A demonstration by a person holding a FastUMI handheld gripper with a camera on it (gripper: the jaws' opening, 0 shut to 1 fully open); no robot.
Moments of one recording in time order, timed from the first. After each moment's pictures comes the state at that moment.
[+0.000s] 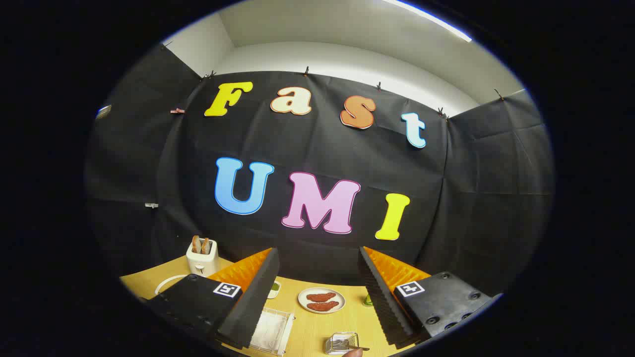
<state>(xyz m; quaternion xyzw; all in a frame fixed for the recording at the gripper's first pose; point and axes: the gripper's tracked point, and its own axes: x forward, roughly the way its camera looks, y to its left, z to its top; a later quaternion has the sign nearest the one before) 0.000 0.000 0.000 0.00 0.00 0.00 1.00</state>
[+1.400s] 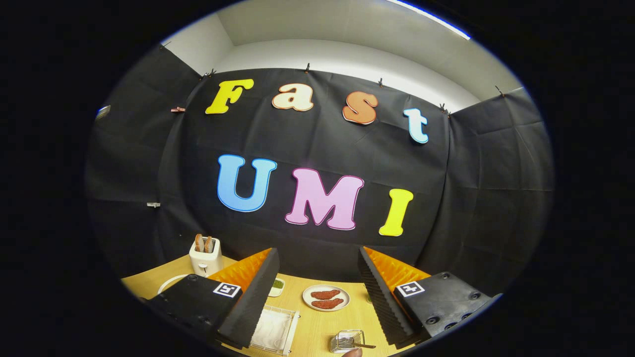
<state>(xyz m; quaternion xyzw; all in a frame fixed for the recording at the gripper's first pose) 0.006 0.018 -0.010 0.01 0.02 0.01 1.00</state>
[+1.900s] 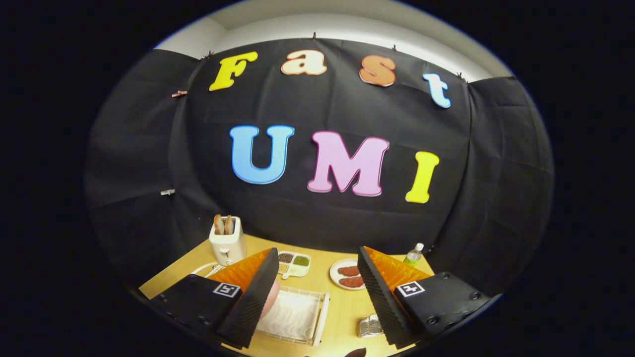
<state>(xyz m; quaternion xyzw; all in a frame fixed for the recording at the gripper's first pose) 0.038 0.096 -0.073 0.04 0.17 0.07 0.98</state>
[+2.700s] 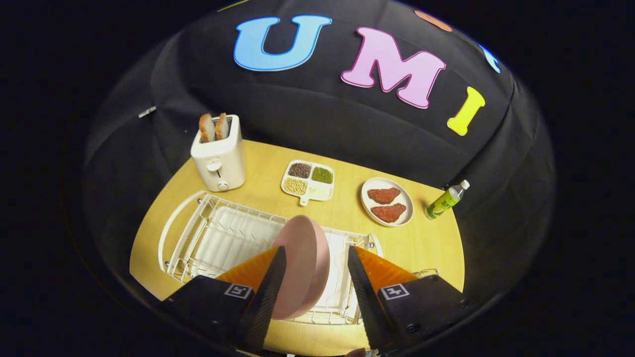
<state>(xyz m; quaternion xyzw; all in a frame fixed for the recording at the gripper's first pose) 0.073 0.208 -0.252 -0.04 0.44 0.04 0.90</state>
